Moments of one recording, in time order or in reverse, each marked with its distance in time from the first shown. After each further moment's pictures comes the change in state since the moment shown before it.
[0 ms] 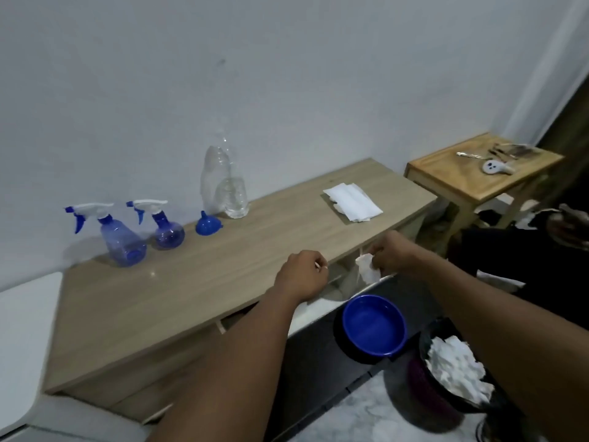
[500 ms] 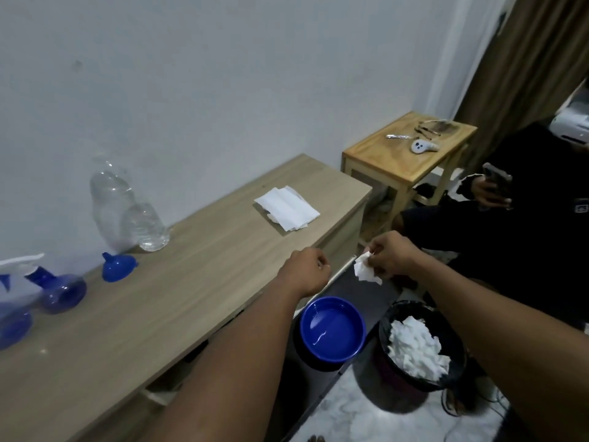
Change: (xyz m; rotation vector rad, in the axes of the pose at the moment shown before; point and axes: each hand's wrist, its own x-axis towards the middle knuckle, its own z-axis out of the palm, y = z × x) left_hand 0.108 0.098 0.091 0.107 -0.218 0.170; right_hand 0.040 0.123 -0.071 0.133 0.219 0.110
